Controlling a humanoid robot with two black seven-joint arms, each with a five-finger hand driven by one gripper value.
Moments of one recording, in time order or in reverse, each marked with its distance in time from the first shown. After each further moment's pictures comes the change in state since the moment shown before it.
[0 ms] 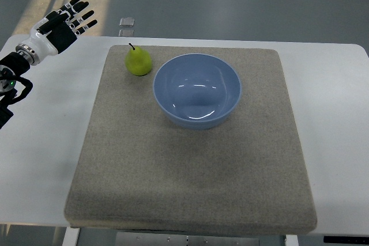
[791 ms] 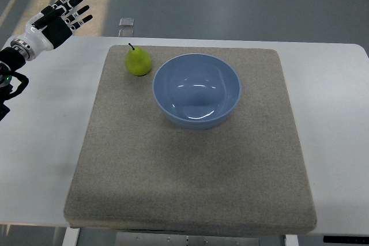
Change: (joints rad) left arm -0.029 0.008 0.009 0.027 0.023 0.000 -0.005; right arm 0.000 0.000 0.000 0.000 0.000 0.000 0.000
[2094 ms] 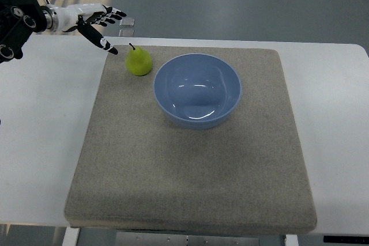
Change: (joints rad) left arm -0.216 -0.056 0.020 -0.096 1.604 0.064 -0.232; right arm 0.000 0.000 0.000 0.000 0.000 0.000 0.000
